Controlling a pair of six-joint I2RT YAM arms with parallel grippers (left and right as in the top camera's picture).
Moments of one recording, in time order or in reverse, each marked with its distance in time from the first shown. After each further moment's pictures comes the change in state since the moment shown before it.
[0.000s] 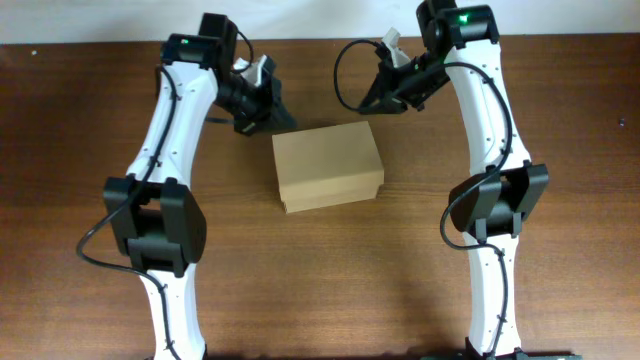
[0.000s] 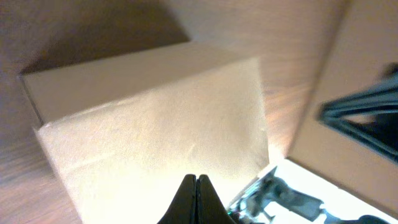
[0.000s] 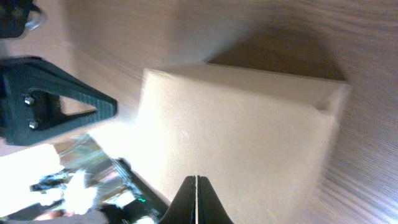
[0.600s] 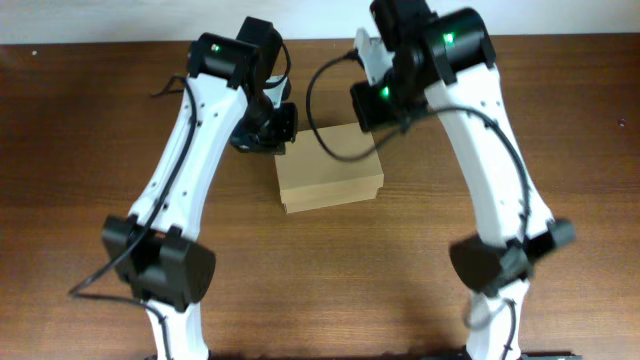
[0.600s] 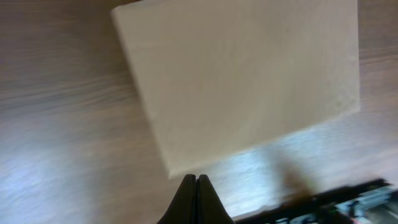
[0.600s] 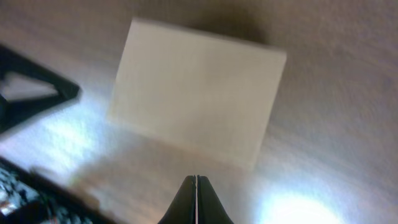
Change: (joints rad) left arm -0.175 -0.192 0.000 -0.224 -0.506 0.038; right arm 0.248 -0.389 -0.164 -0.011 0.553 0.037
